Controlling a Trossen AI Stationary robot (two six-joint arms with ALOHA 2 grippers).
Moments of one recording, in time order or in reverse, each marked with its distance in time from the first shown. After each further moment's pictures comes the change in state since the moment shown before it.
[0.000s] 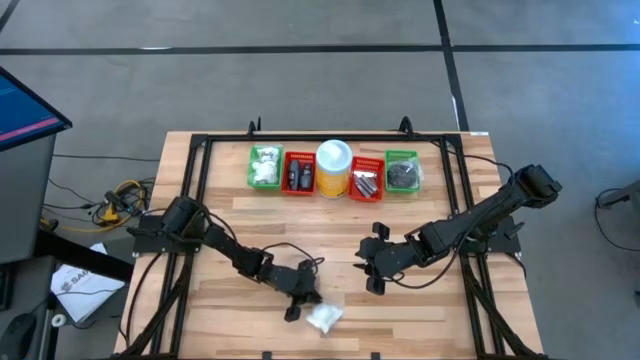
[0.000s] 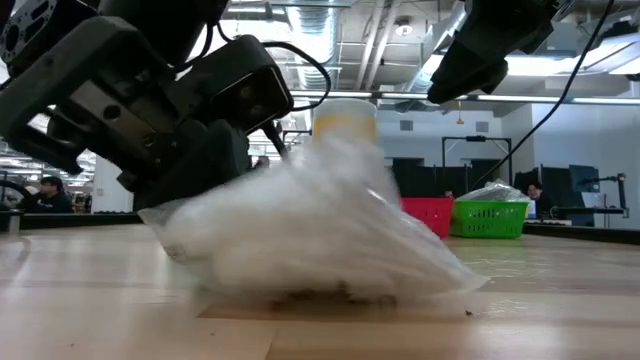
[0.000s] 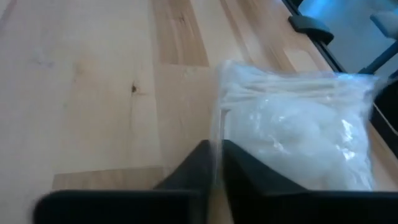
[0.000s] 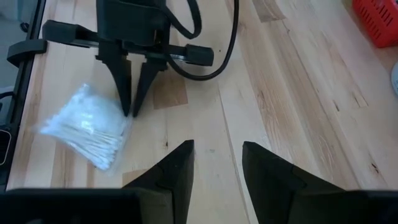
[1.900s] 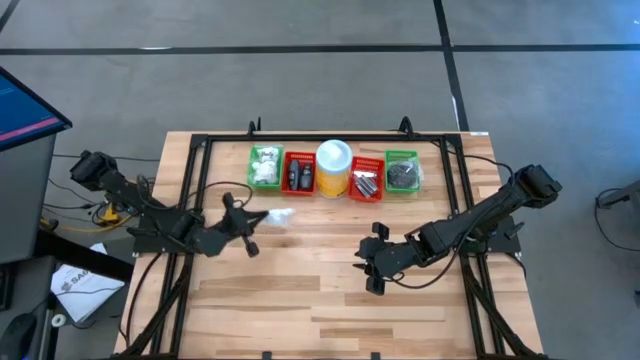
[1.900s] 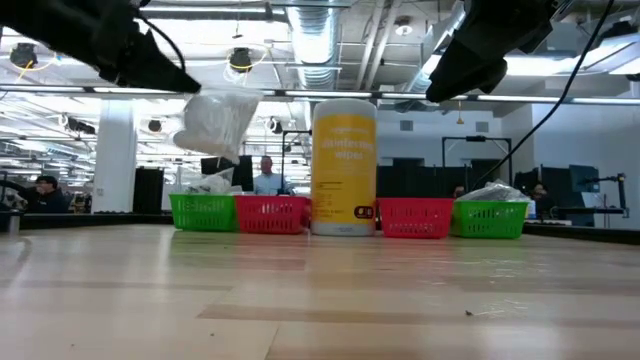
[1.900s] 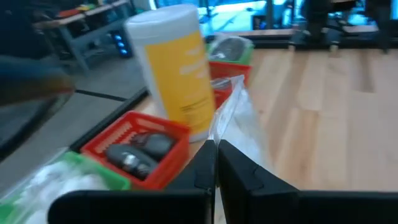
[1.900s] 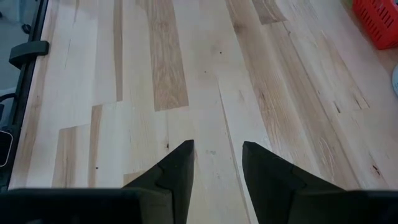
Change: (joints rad) left arm -0.060 -1.067 -0.391 -0.626 -0.975 0.122; right arm 0.000 0.000 0.000 0.007 0.000 -0.002
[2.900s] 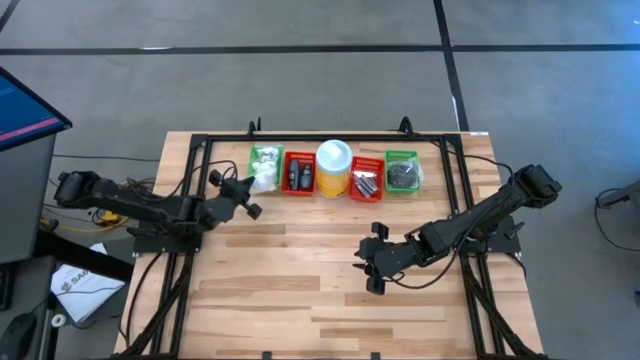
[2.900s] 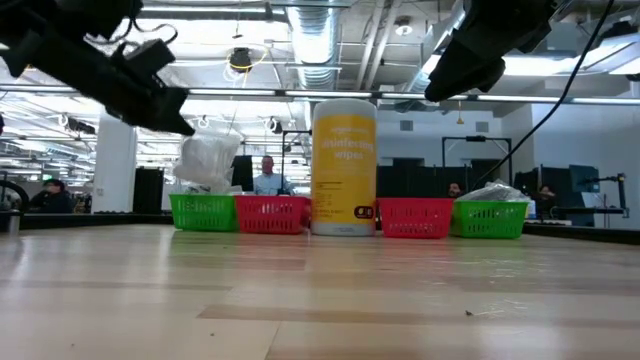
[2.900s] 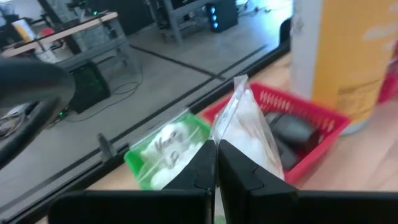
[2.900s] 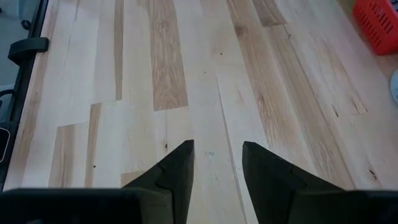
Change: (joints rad) left arm 0.416 -0.104 -0.121 0.003 -0.012 0.037; right arm -0.003 0.000 0.000 0.003 0.000 -0.027
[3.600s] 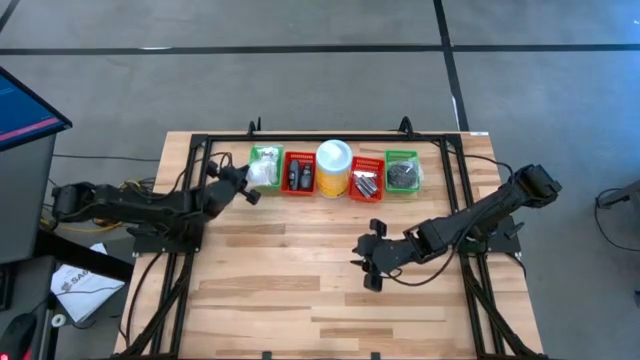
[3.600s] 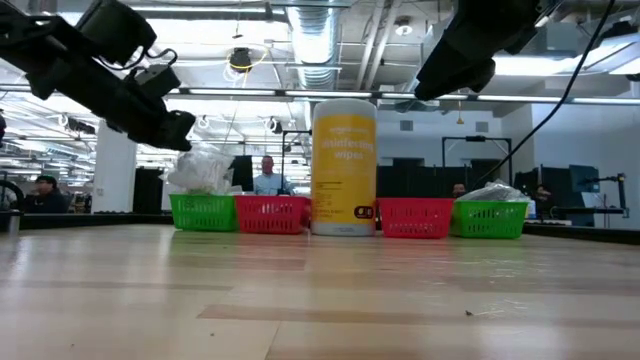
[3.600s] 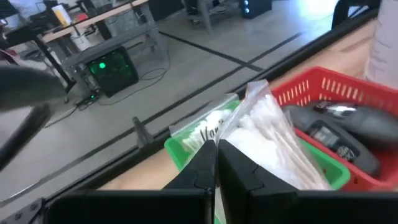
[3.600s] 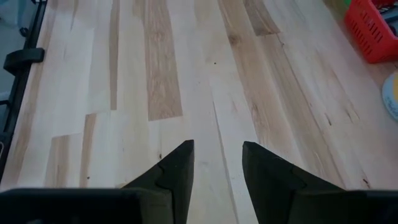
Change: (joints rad) left arm 0.256 0.017 -0.072 0.131 0.104 0.105; right arm -0.022 0.000 0.000 0.024 0.000 -0.019
